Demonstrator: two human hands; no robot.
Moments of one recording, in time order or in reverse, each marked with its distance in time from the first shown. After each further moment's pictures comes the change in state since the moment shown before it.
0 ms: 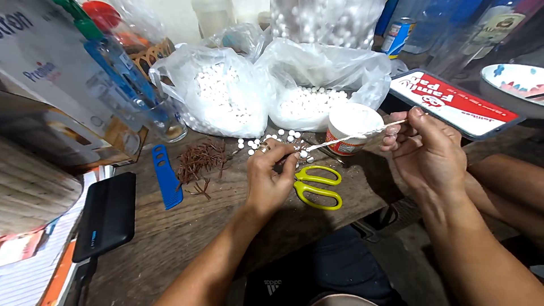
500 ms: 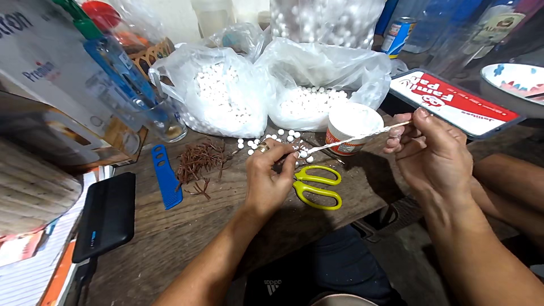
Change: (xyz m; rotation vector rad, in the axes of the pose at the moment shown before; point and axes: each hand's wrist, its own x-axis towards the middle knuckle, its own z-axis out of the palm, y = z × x) left_hand 0.000 0.000 -0.001 0.015 -0.002 -0.012; right_hand -0.003 -0.004 -0.001 0.001 -0.001 -0.003
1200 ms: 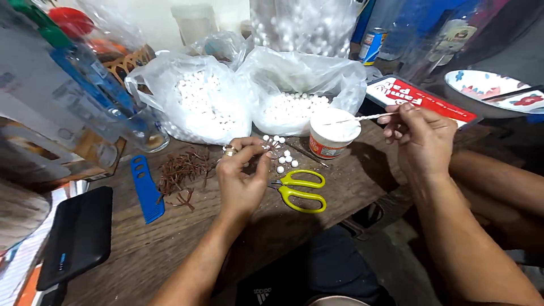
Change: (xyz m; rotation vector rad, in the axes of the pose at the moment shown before) left_hand 0.006 -0.002 -0.009 -0.043 0.077 -0.054; right_hand 0.030 0.005 -0.042 -0.324 0.109 -0.192
